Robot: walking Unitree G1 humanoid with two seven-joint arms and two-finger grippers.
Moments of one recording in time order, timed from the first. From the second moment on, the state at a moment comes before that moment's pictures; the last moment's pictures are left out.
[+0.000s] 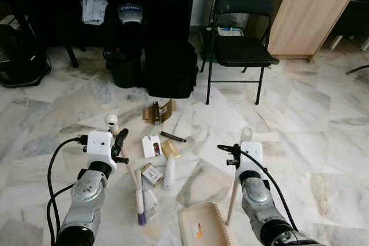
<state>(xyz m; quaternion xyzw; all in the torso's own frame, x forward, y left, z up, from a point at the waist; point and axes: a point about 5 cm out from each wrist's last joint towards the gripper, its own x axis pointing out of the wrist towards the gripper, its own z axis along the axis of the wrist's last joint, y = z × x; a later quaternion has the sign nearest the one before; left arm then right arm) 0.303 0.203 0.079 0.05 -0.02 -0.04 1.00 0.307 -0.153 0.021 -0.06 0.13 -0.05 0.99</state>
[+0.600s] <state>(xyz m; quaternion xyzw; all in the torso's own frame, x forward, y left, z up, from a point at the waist) 0.303 0.202 0.079 0.05 -0.02 -0.04 1.00 0.309 -0.162 0.028 -0.05 0.09 -0.07 0.99</state>
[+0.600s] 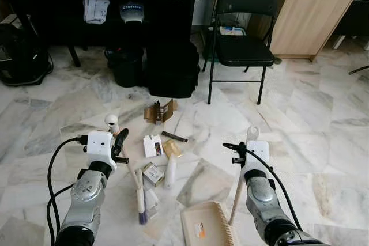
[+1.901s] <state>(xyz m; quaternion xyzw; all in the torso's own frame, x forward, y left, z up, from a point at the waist) 0.303 0.201 0.080 0.05 -0.02 -0.05 1.00 0.307 -0.166 0.027 0.01 0.09 -0.07 0.99</state>
